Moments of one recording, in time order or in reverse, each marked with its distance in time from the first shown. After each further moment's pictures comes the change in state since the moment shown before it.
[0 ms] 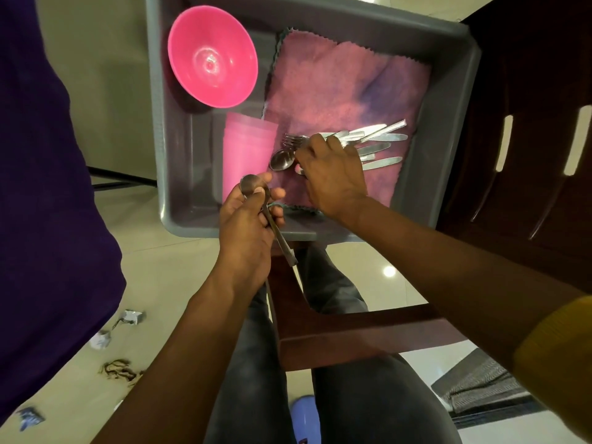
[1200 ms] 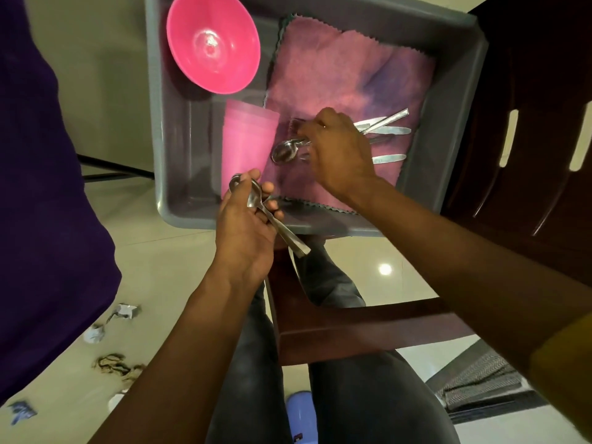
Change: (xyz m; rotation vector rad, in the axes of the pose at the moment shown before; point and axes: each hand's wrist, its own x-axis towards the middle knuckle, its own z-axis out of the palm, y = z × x) left_hand 0.009 -0.012 -0.010 -0.248 -0.013 -0.104; right_hand 0.009 0.006 -0.027 0.243 0.092 0.022
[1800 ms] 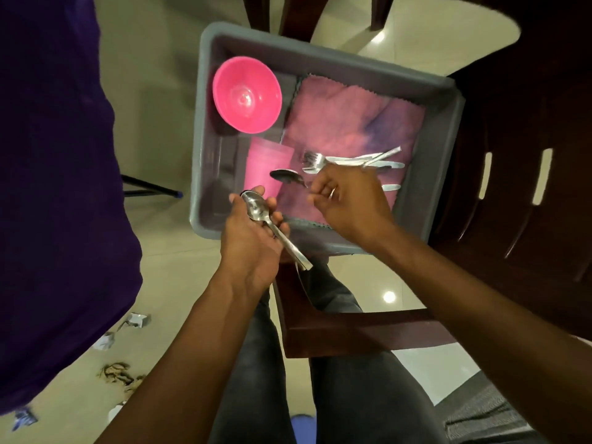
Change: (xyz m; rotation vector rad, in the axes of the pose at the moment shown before) left_hand -0.043 0.034 0.017 -0.099 0.047 -0.030; right_hand -0.053 -0.030 -0.079 0.521 -0.066 0.207
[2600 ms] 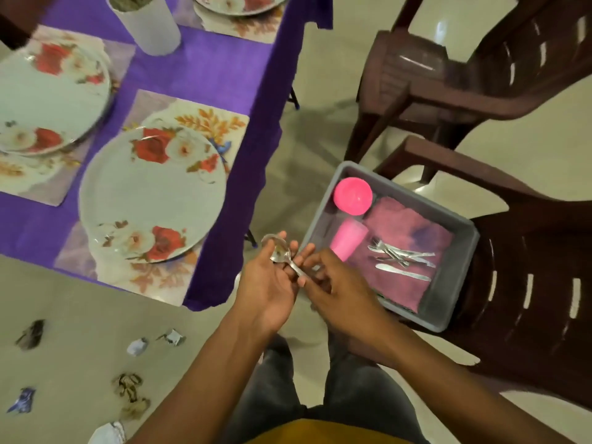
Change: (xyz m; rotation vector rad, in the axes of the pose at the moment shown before) left_hand -0.223 0.103 -0.111 -0.325 -0.205 0.152; right_hand -0.192 -0.214 0.004 0.136 -0.295 -0.330
